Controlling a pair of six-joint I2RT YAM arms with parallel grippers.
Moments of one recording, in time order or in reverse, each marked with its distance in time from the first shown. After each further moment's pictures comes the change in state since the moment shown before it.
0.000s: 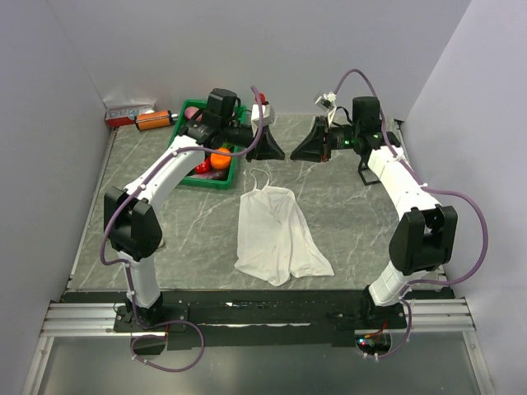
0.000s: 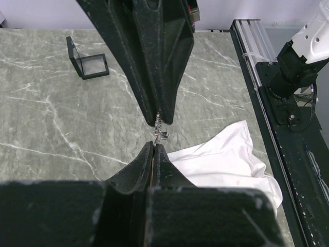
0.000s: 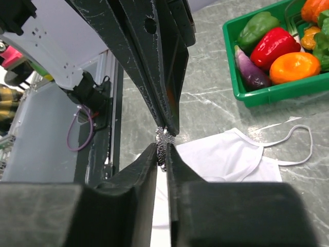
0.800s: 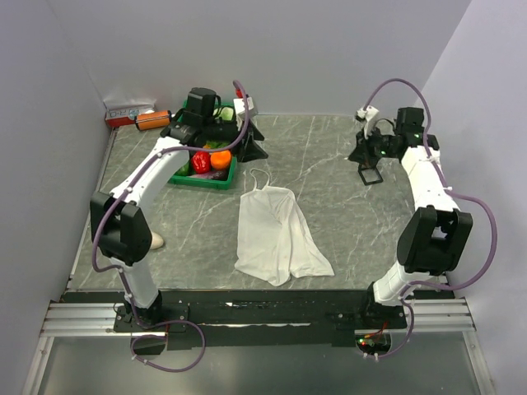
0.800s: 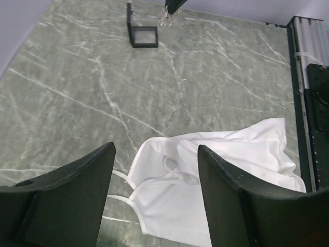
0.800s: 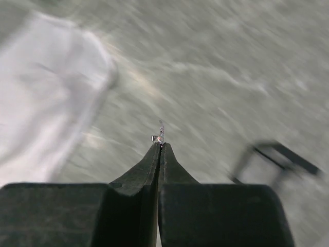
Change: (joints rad) left arm 0.090 -0.072 -0.098 0.039 -0.148 -0.050; right arm -0.285 -0.008 0.001 -0.348 0.542 -0.550
